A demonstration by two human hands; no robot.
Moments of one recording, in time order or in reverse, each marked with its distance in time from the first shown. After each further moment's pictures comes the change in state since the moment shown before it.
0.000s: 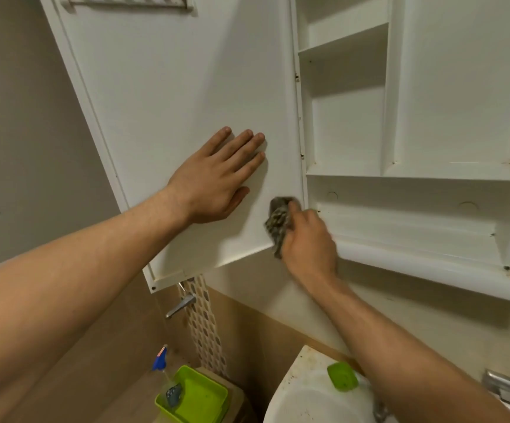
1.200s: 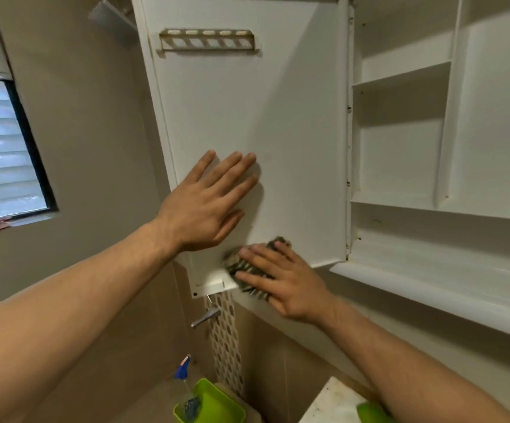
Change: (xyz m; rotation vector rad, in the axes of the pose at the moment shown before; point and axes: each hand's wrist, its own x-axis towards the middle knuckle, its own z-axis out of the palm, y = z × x) left_hand -0.081 -0.036 -0.007 -0.003 0.089 -0.151; right_hand 0.005 -0.010 0.078 -0.143 -0.016 -1.143
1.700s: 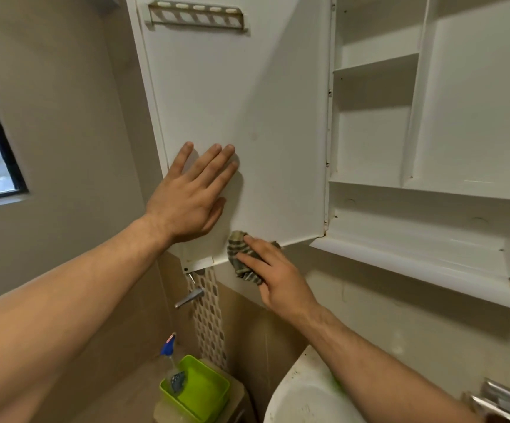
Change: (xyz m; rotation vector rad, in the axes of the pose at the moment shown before) left_hand -0.023 0.021 0.005 -0.017 0.074 -0.102; right_hand -0.011 -0.066 -0.049 0.459 -0.004 0.544
